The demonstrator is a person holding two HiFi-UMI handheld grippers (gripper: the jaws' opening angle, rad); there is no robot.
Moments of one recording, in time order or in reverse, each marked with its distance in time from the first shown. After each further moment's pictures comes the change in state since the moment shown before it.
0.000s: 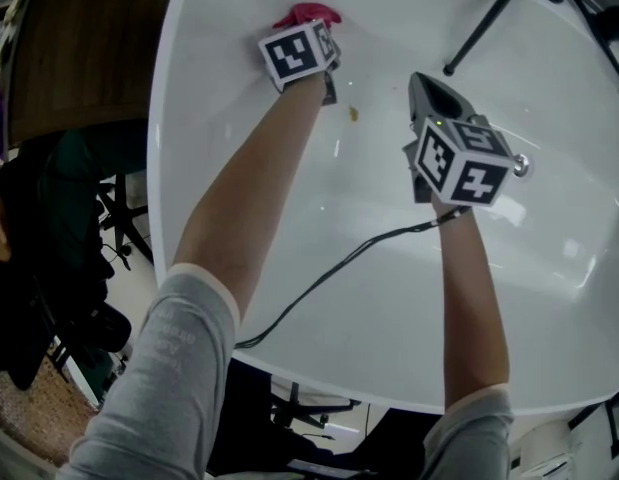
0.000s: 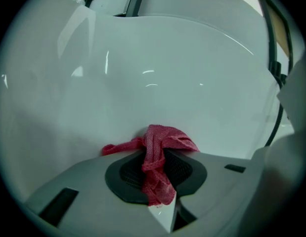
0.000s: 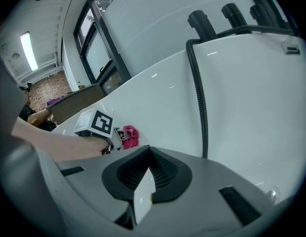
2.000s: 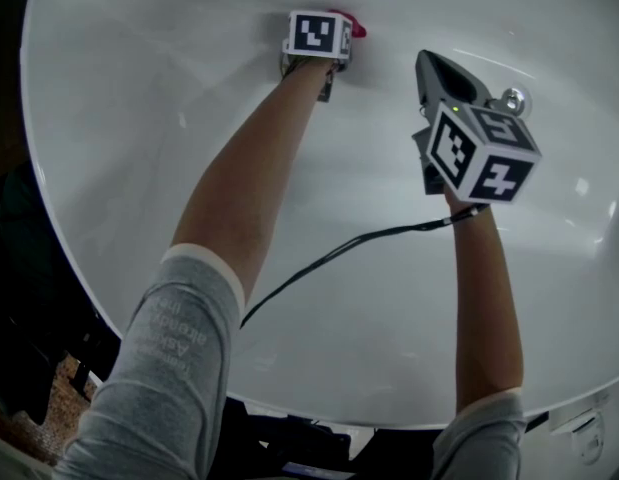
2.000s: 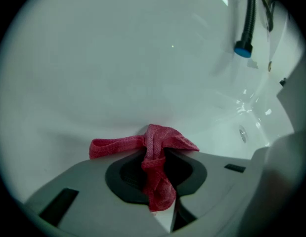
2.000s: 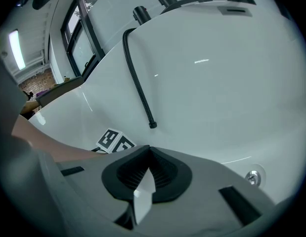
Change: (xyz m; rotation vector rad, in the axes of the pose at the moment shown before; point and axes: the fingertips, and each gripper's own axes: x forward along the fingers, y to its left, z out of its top) left arm 0.104 -0.149 -0.250 0.357 0.409 -0.316; right arm -0.035 -0.131 -0.109 0.078 0.048 -0.126
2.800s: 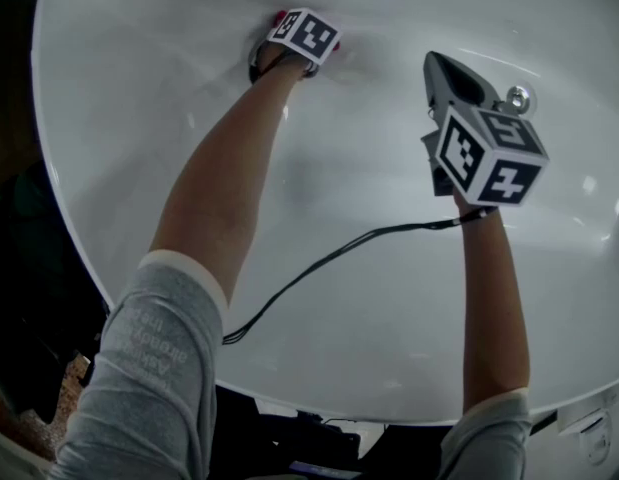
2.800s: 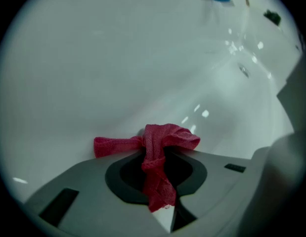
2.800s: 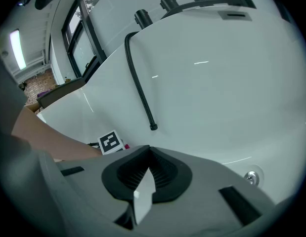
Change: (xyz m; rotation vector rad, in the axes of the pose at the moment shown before) left arm -0.026 0.066 -0.044 0.480 0.396 0.166; right arm -0.006 0.005 0.006 0.003 -0.013 0.015
